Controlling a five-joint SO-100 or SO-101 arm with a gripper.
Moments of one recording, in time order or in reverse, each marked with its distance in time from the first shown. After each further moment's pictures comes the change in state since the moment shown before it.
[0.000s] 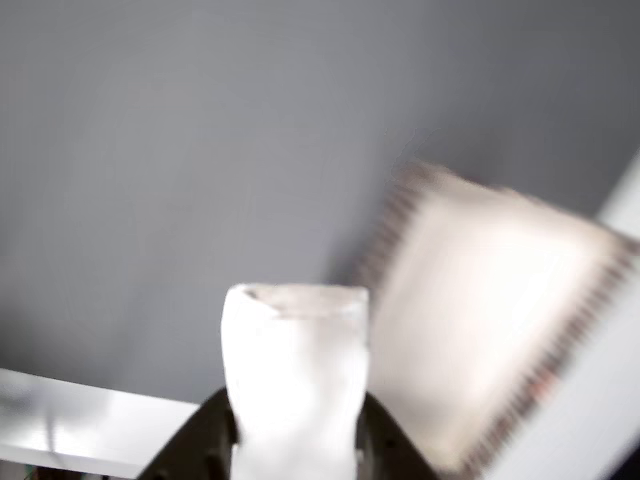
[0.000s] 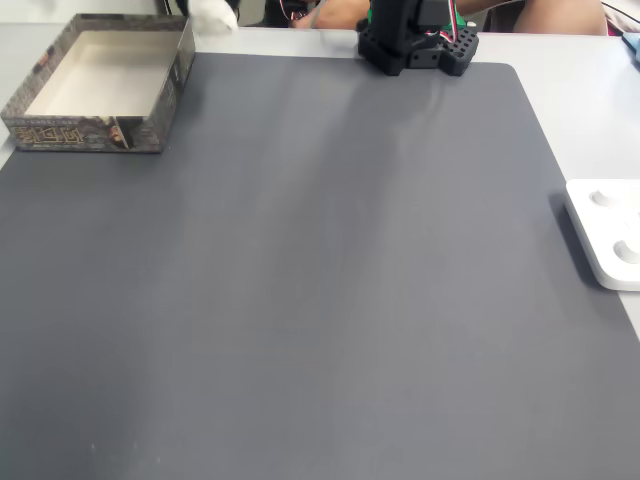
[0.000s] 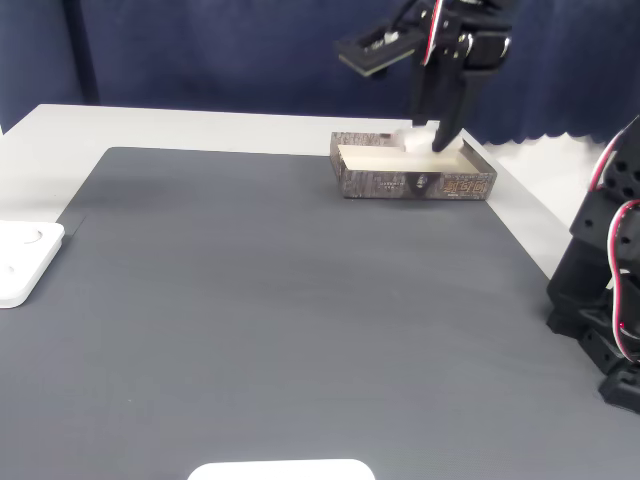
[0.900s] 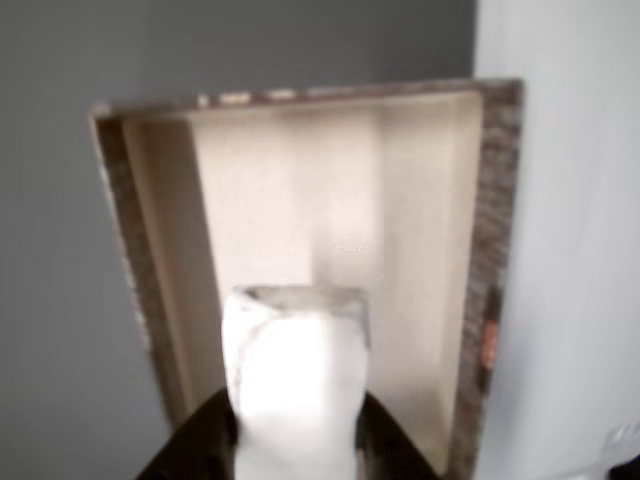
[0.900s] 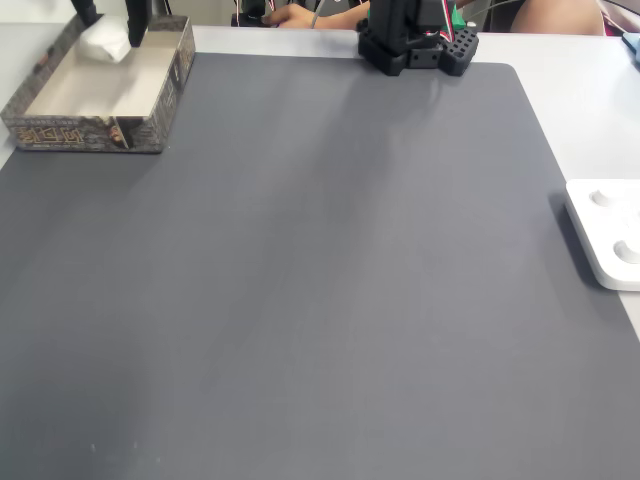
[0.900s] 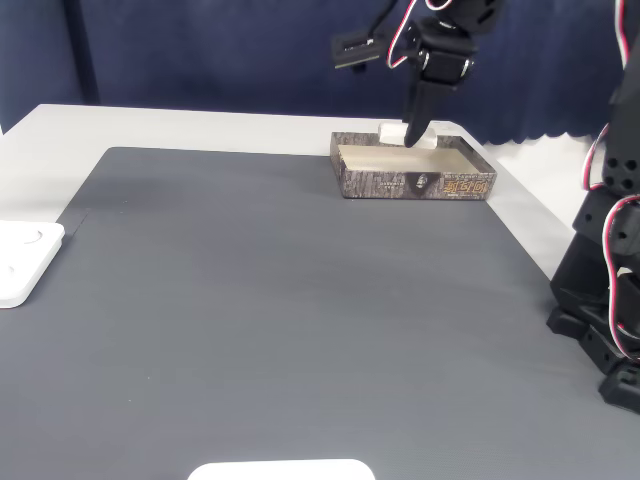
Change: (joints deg) arm 7.5 -25.8 -18.2 -9.8 -11.2
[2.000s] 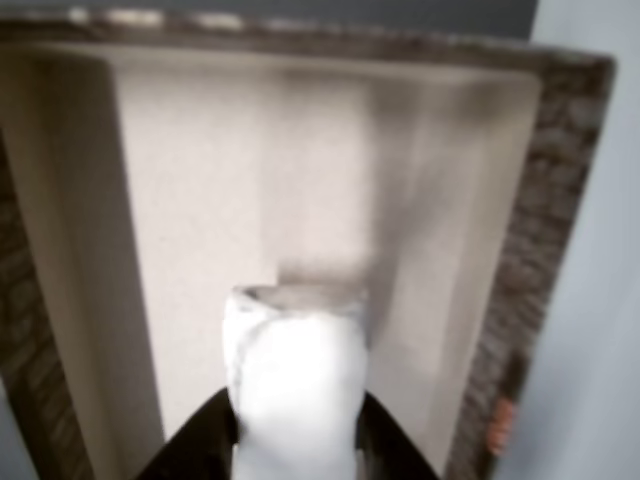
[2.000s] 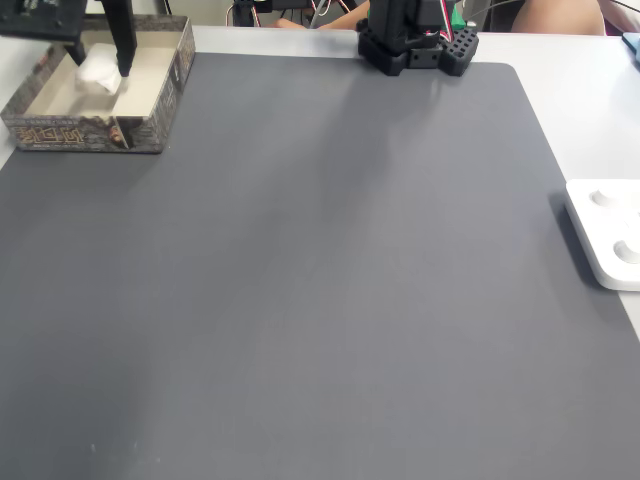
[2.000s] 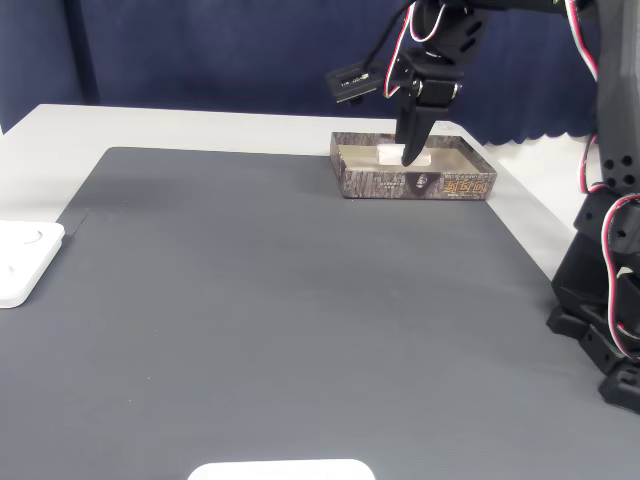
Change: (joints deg) arm 2.5 -15.6 -13.1 1.7 6.3
